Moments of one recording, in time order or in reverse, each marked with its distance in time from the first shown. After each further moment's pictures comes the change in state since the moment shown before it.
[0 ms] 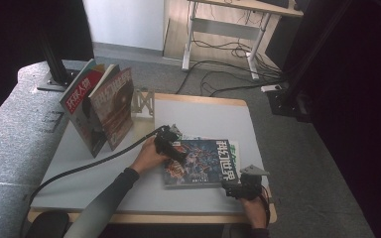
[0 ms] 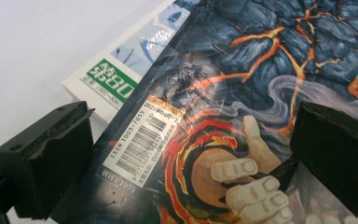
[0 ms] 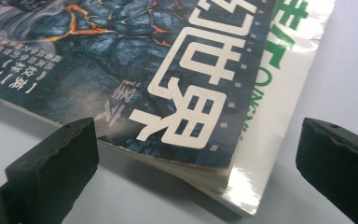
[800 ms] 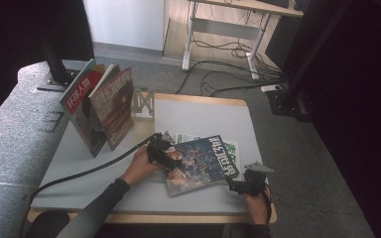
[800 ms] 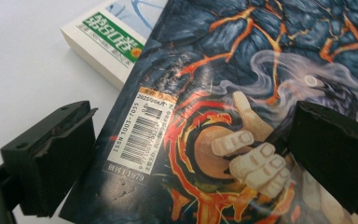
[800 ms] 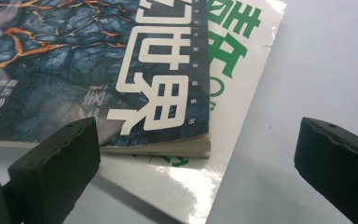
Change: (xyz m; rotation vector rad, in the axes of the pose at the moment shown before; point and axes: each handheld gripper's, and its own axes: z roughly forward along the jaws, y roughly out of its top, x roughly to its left) left arm -0.018 -0.027 -0.024 0.002 0.025 -0.029; right arm -0.015 0.005 0.003 -0.021 -0.071 0.052
